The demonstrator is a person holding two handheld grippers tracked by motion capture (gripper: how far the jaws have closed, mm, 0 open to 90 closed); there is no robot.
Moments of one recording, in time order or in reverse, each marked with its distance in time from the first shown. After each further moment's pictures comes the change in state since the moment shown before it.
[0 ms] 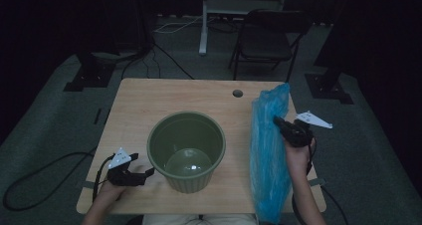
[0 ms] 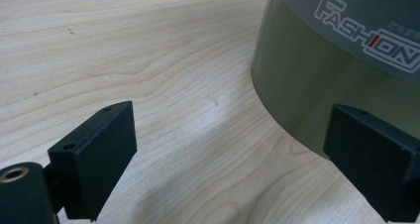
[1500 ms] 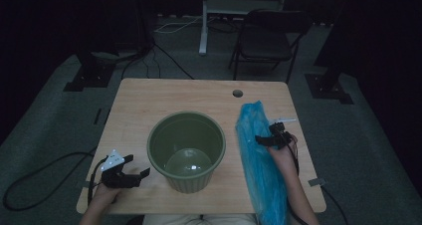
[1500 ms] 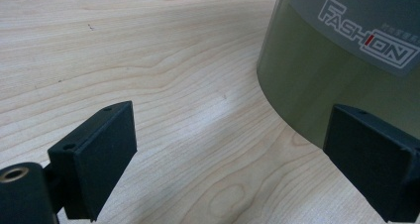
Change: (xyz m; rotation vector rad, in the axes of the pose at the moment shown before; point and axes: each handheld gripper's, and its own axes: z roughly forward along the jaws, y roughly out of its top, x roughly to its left) left arm 0.005 -0.008 -0.015 -0.027 0.009 -0.044; right arm -0.025 -0.065 0.097 0.492 -0.095 -0.013
